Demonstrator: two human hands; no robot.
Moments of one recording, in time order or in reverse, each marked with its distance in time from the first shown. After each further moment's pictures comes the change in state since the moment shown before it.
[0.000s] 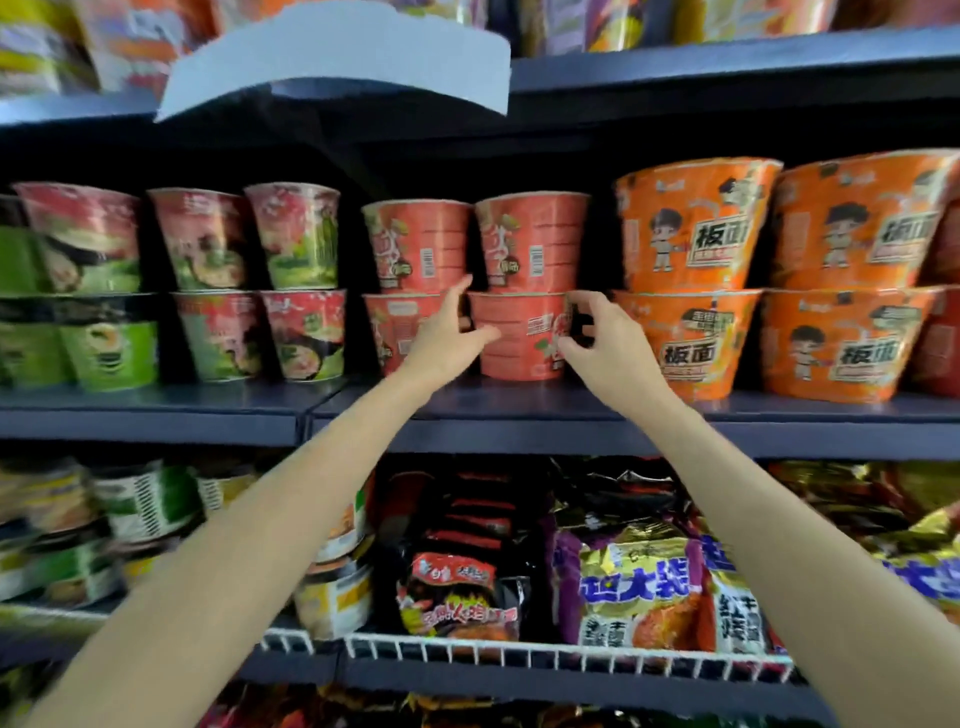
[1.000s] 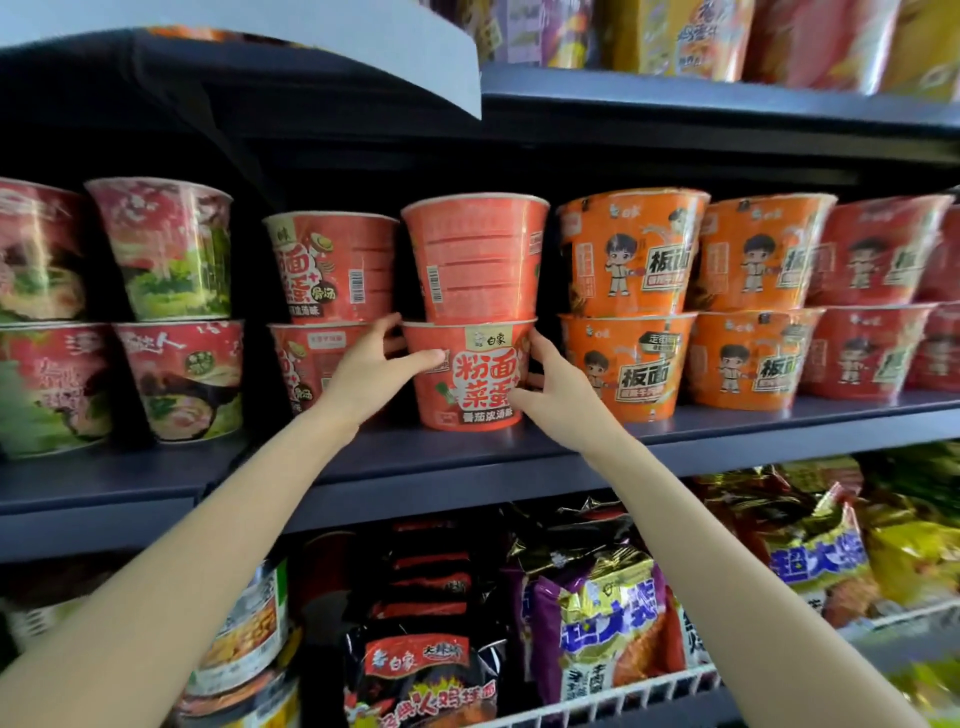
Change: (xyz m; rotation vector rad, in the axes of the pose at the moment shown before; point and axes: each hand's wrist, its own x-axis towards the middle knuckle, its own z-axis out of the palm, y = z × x) left_hand 0.054 -0.051 -0.012 -0.285 -0.116 0.079; right_hand -0.001 -0.012 0.028 0.150 -0.053 0.213
